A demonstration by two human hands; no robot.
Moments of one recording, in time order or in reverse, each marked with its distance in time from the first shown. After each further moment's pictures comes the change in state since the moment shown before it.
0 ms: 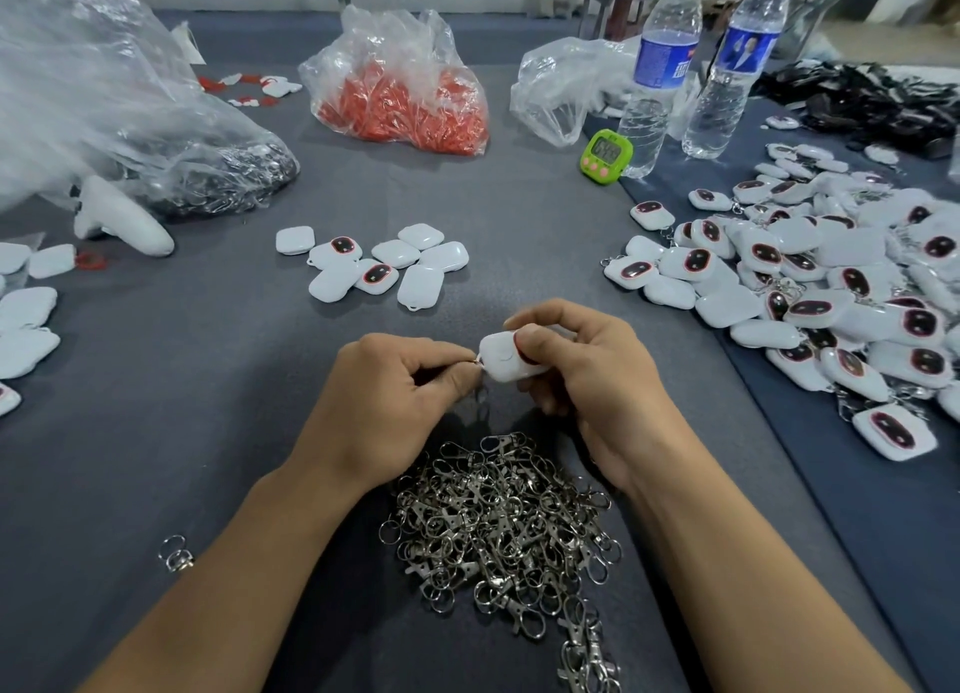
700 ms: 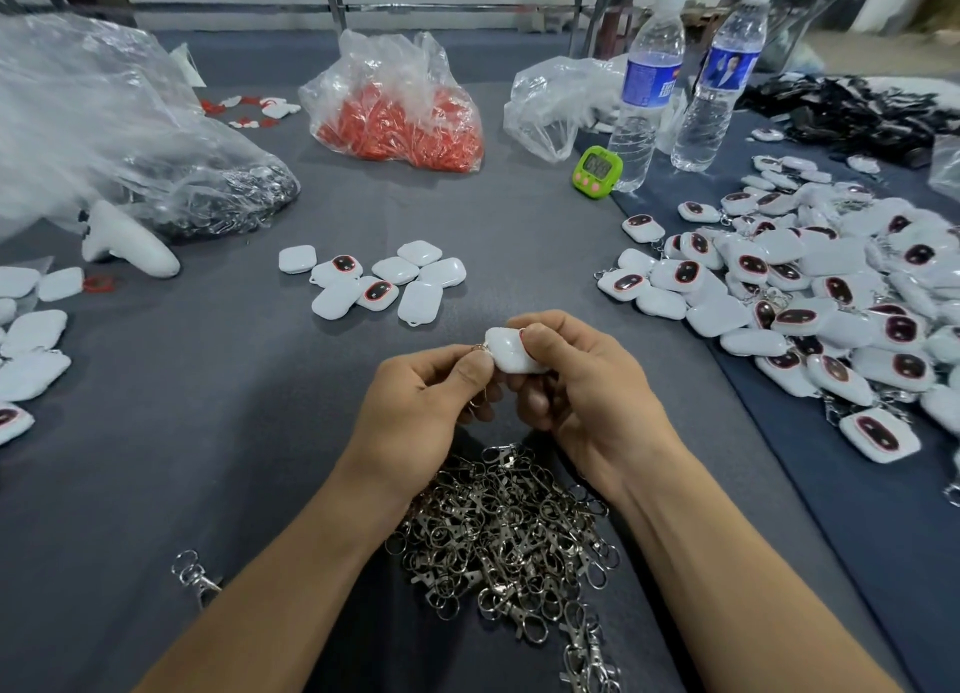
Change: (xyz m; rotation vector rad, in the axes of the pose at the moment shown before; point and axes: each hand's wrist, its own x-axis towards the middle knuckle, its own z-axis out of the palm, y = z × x) left_hand -0.001 0.020 0.019 -0.577 -0.008 -0.272; right_hand -0.001 0.000 0.003 0.283 -0.076 0.086
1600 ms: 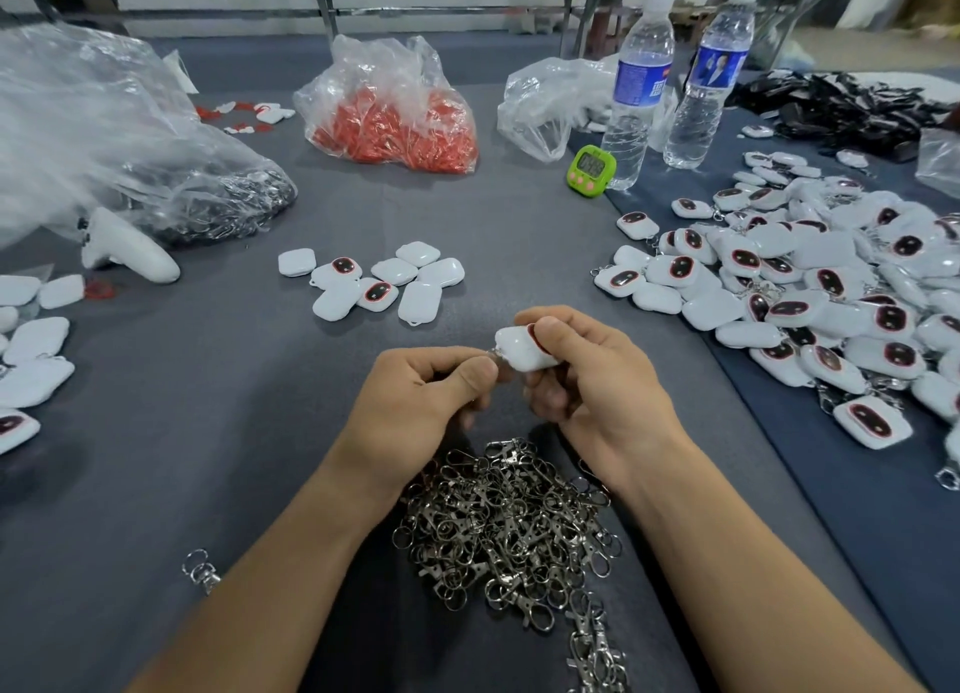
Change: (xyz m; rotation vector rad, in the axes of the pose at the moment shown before) left_hand 0.001 0.003 -0.010 0.024 -0.092 0.028; right_hand -0.003 -0.001 -0.002 0.023 0.050 -0.043
